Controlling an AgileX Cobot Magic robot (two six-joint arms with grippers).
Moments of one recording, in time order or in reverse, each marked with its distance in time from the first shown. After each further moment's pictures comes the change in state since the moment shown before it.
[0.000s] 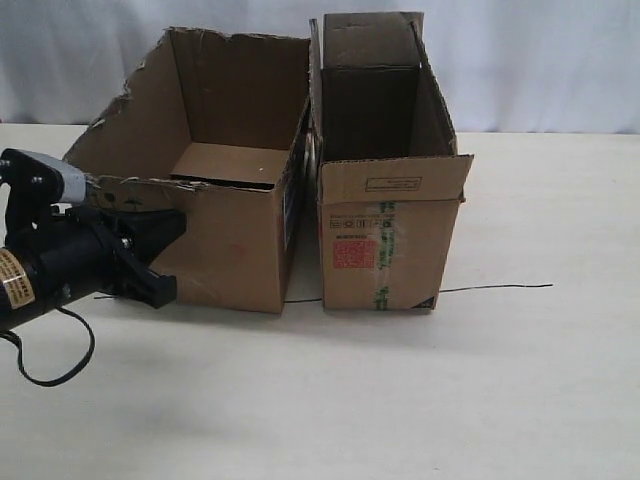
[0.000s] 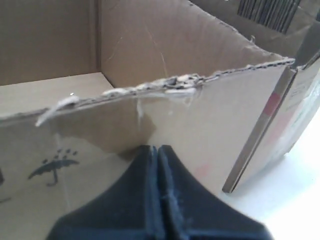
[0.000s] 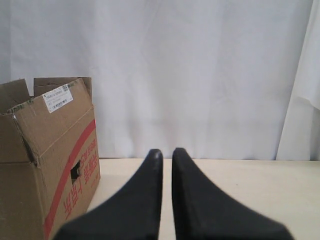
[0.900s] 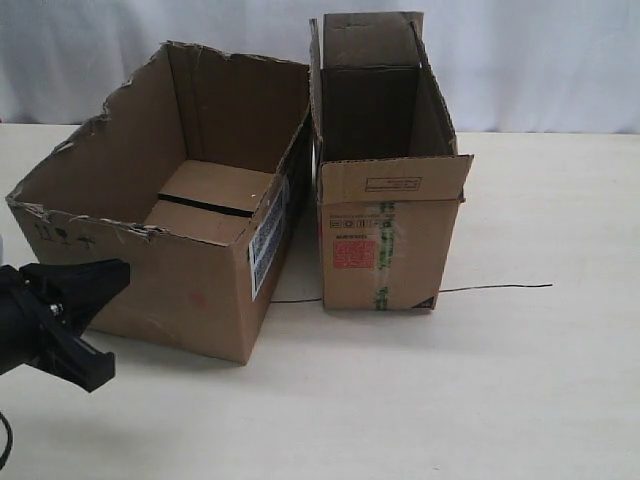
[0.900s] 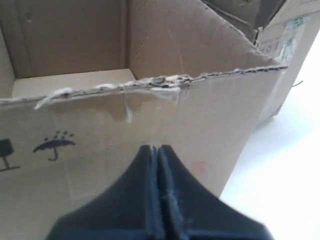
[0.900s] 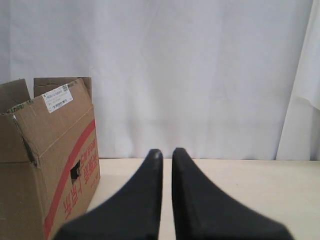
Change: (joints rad) left arm 0.000 -0.377 0.235 0.005 0.171 -0.015; right arm 0.000 0.000 0.000 0.000 0.000 0.000
